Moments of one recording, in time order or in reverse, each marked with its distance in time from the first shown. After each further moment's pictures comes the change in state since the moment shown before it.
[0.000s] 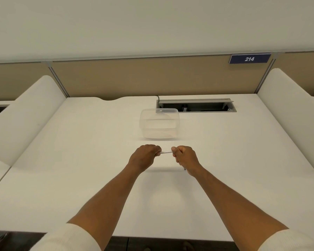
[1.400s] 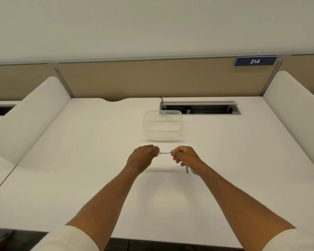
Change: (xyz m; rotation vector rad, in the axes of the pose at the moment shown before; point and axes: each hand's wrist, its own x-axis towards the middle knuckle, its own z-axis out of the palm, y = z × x) left_hand -0.003 -0.014 -0.004 0.078 0.035 -0.016; right_hand 0.012 -0.009 -0.007 0.127 -0.218 0.081
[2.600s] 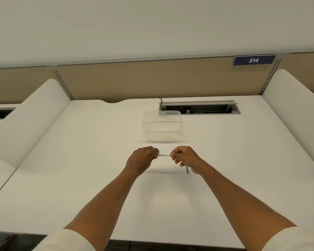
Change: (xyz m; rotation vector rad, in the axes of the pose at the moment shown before) left_hand -0.003 -0.001 0.000 0.009 -0.006 0.010; right_hand 0.002 -0.002 -0.004 -0.007 -0.078 0.014
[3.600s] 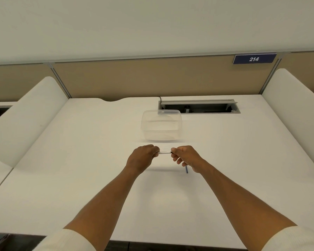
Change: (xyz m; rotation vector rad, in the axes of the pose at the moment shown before) left_hand 0.008 0.002 0.002 -0.039 0.007 -0.018; right_hand 0.009 0.003 -0.005 -0.059 0.020 0.042
